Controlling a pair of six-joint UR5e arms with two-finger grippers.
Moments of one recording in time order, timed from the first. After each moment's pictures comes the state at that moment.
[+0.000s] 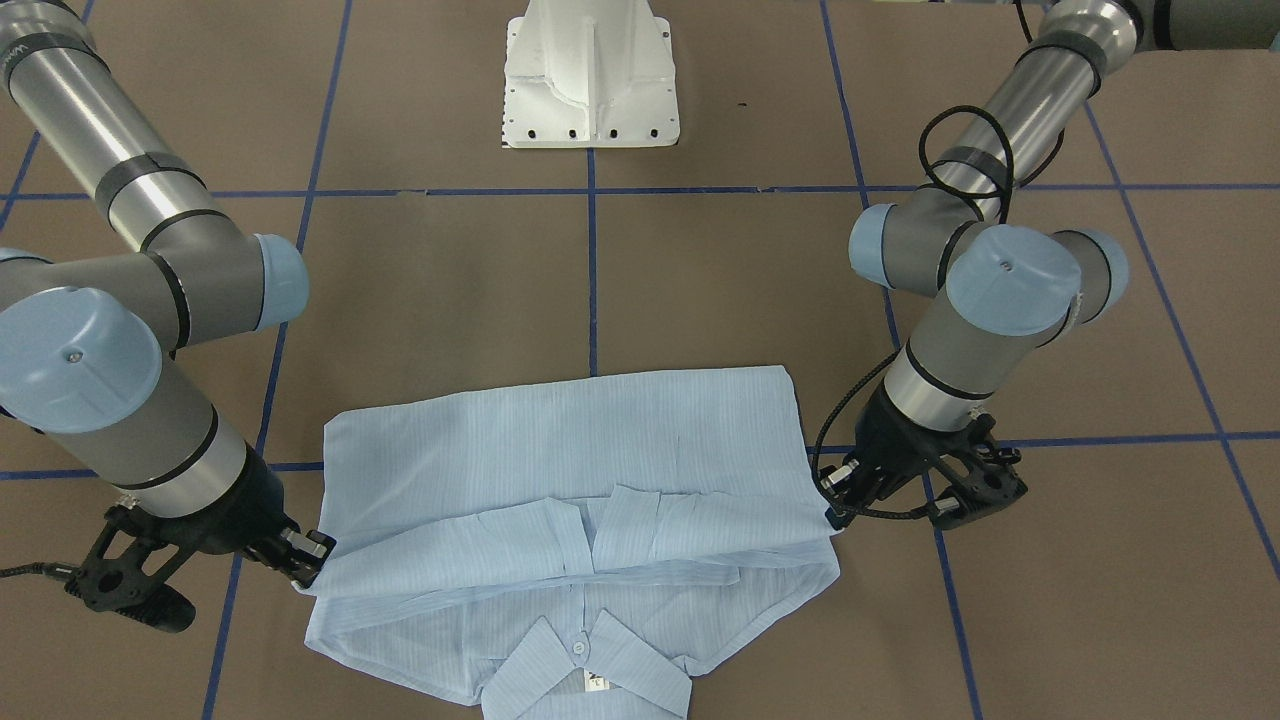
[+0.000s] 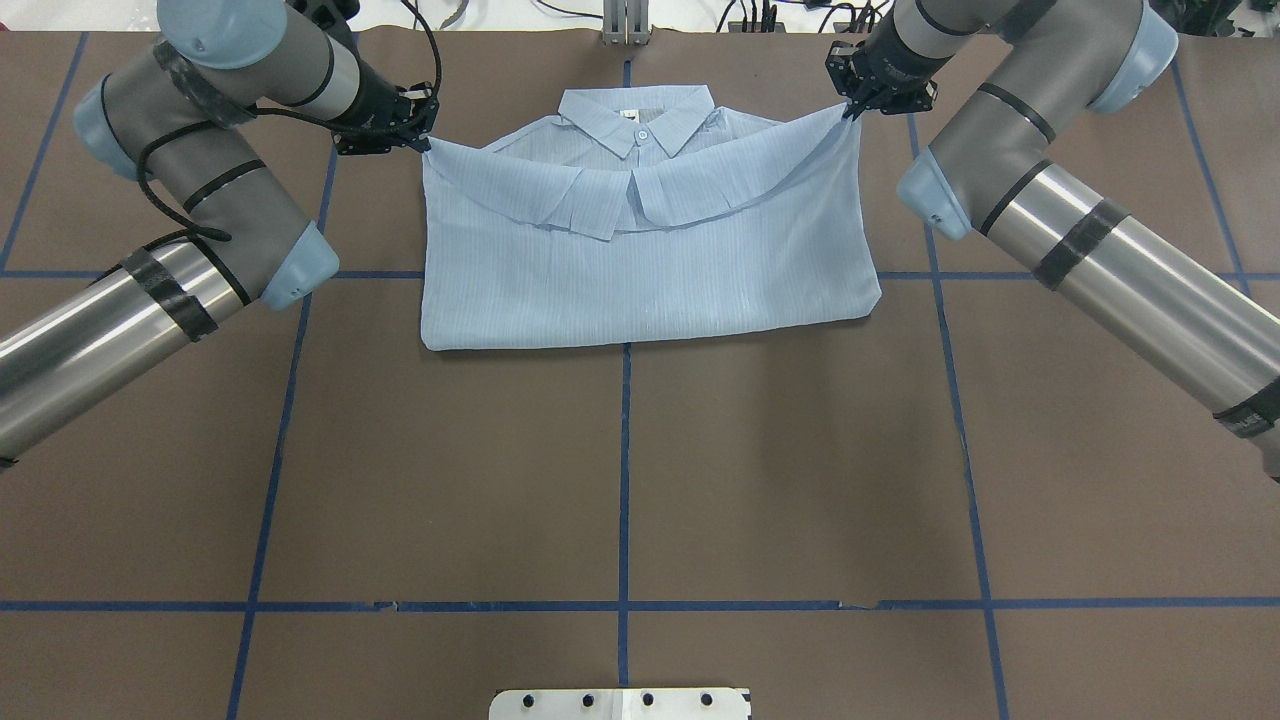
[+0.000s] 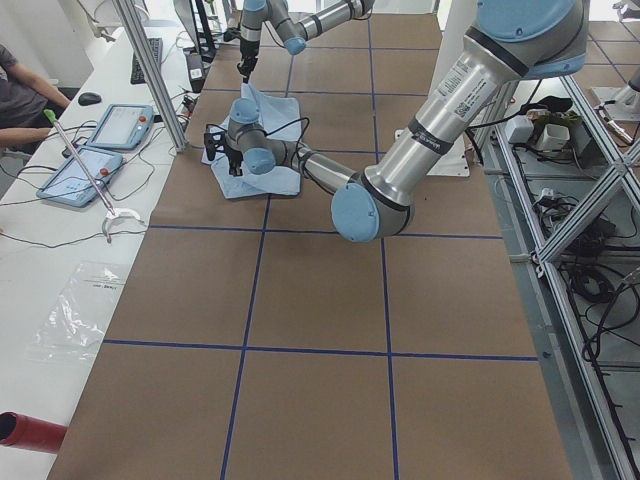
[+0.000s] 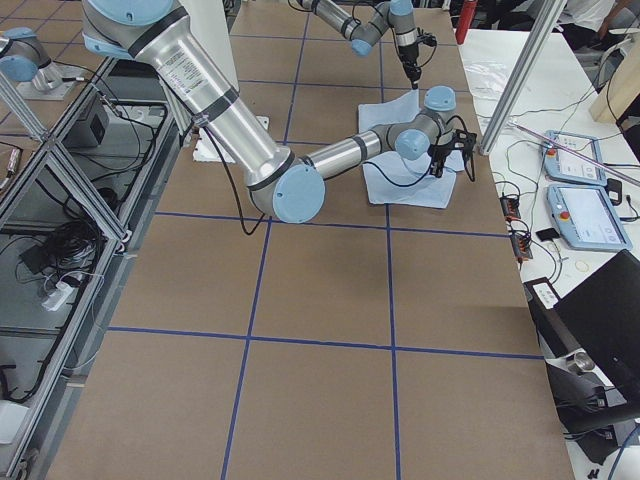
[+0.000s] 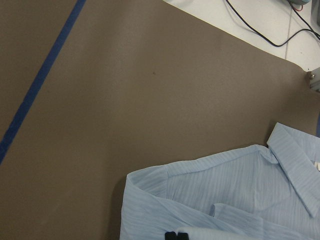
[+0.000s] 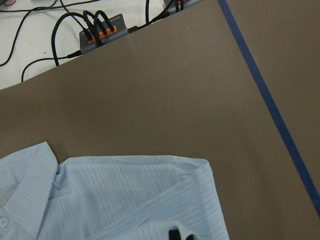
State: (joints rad) left arm -0.91 -2.29 -1.19 -2.23 -1.99 -1.39; right arm 0.99 -0.81 1.17 -1.14 2.06 1.27
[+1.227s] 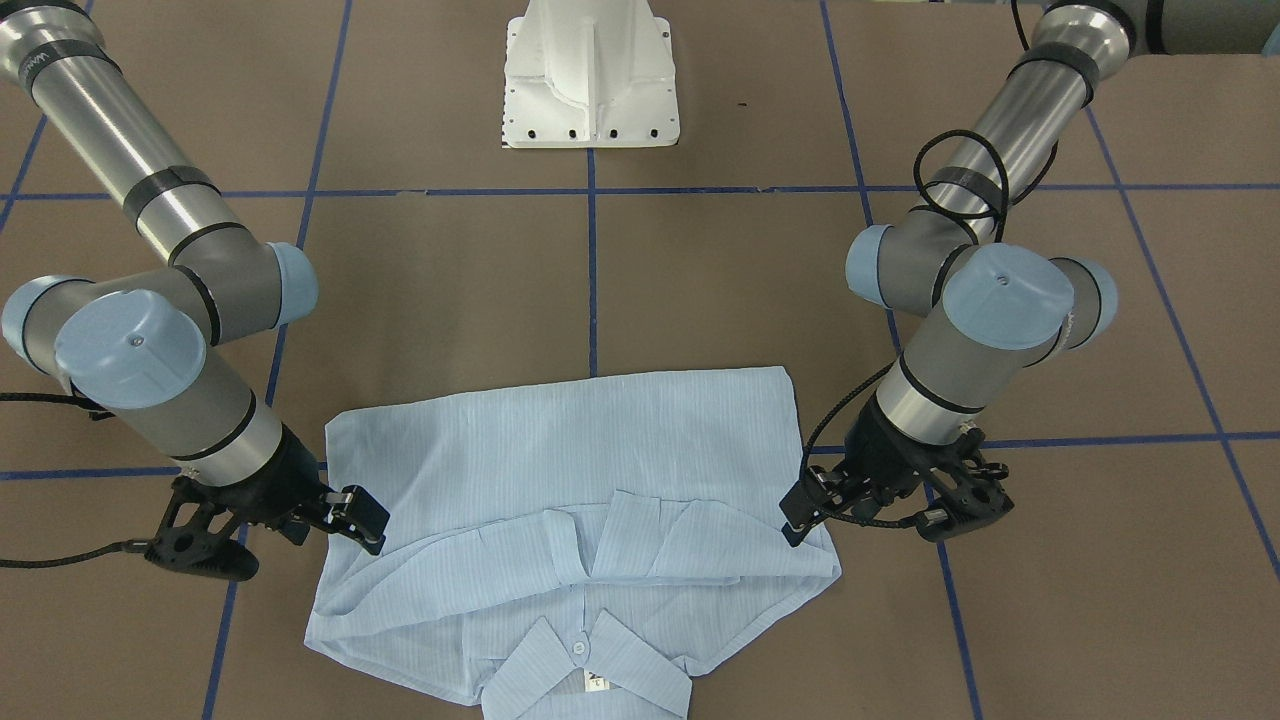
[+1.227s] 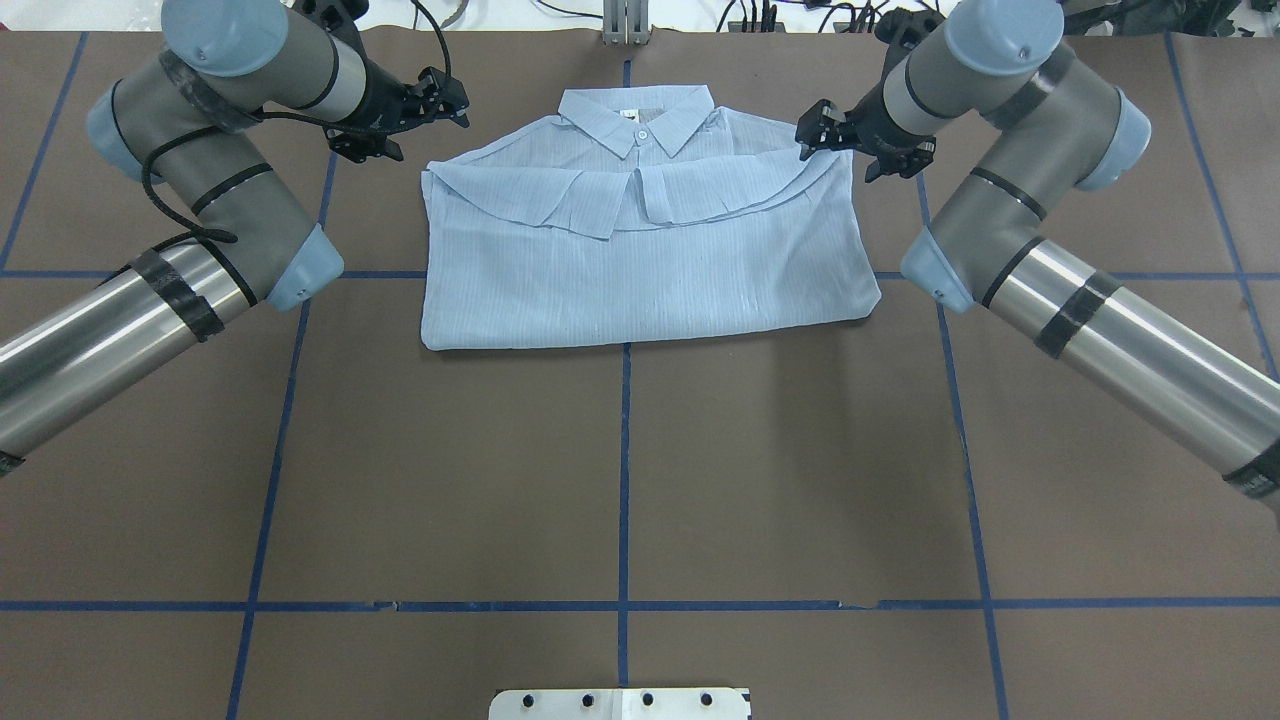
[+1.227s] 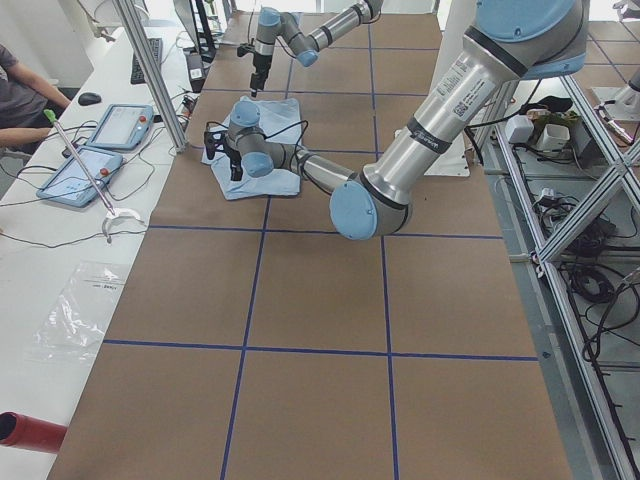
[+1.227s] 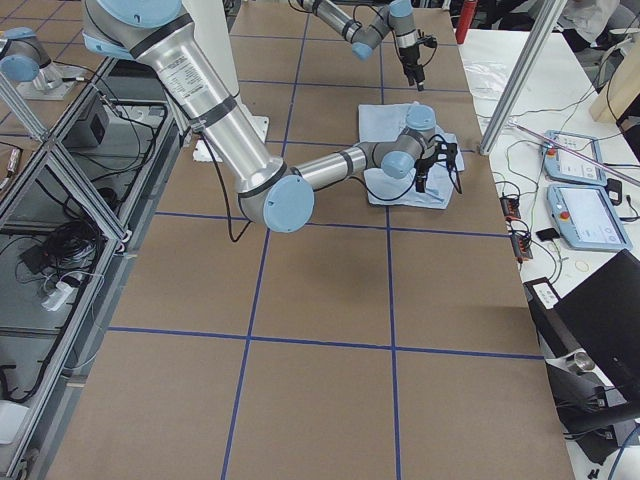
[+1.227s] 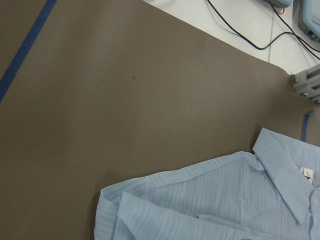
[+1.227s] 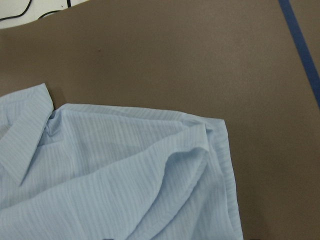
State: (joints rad) left arm -0.90 -2.29 -1.19 -2.31 -1.99 -1.41; right arm 0.90 -0.94 1.22 -0.94 2.04 1.24
